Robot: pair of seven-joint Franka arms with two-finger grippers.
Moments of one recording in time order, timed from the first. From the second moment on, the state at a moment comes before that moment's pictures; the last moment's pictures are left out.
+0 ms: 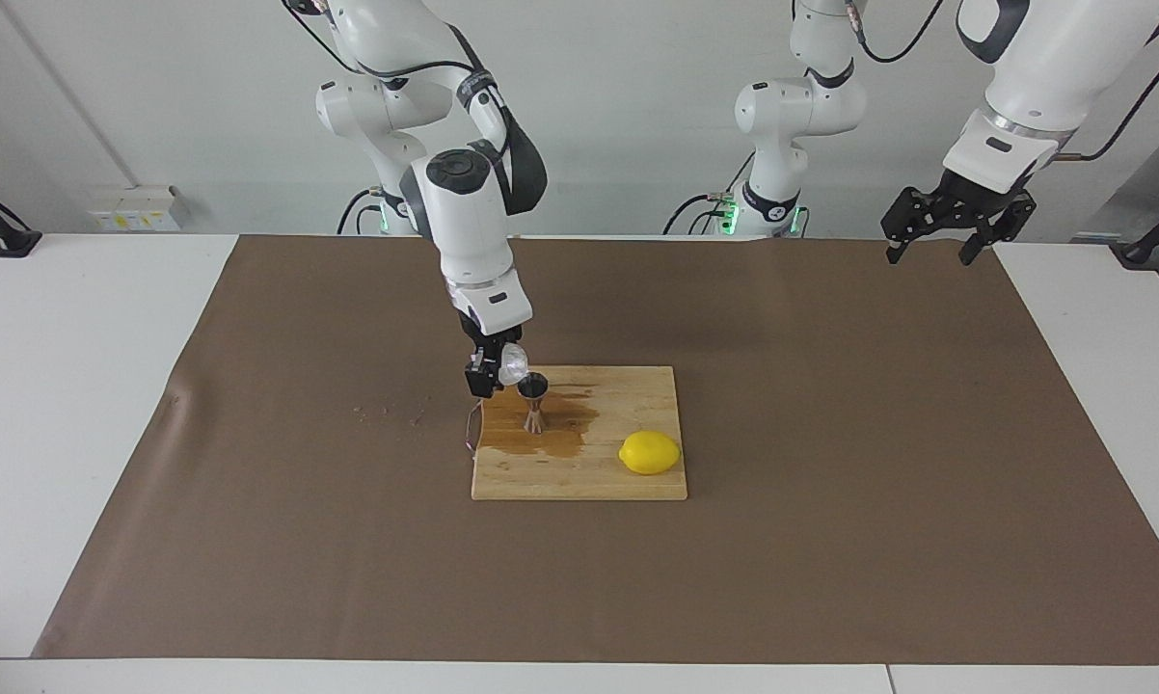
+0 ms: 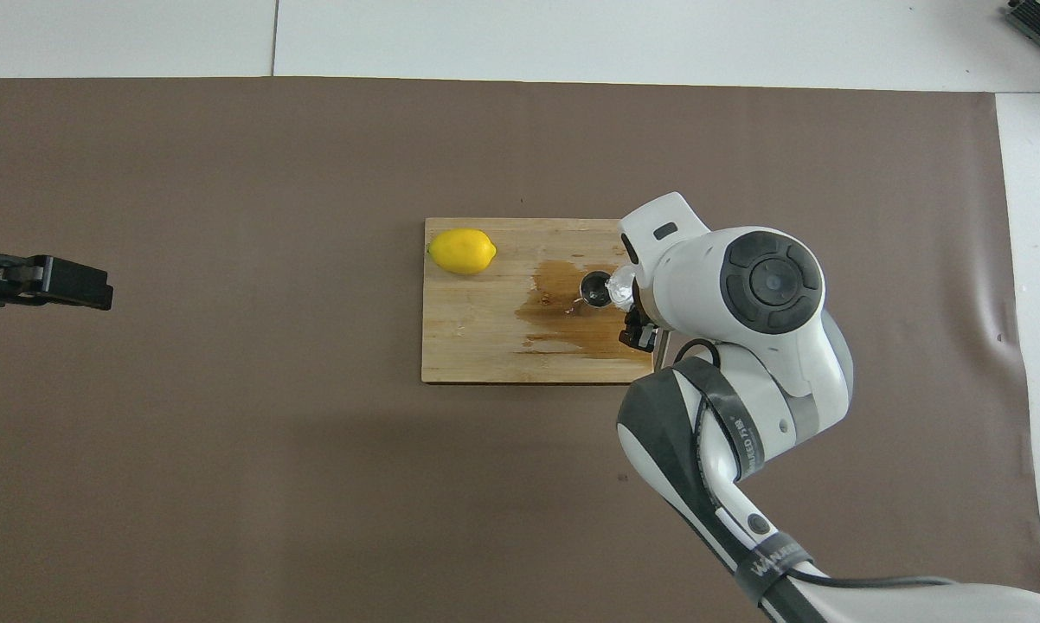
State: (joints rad) left arm 0.01 -0.07 -0.08 -1.63 0.00 1.57 0.01; right arm 0.28 0.16 0.13 -1.95 -0.06 2.29 -0.83
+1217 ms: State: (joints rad) left arm 0.01 -0.07 -0.08 -1.63 0.00 1.57 0.01; right arm 0.26 0.16 0.13 -1.95 0.06 2.30 -1.00
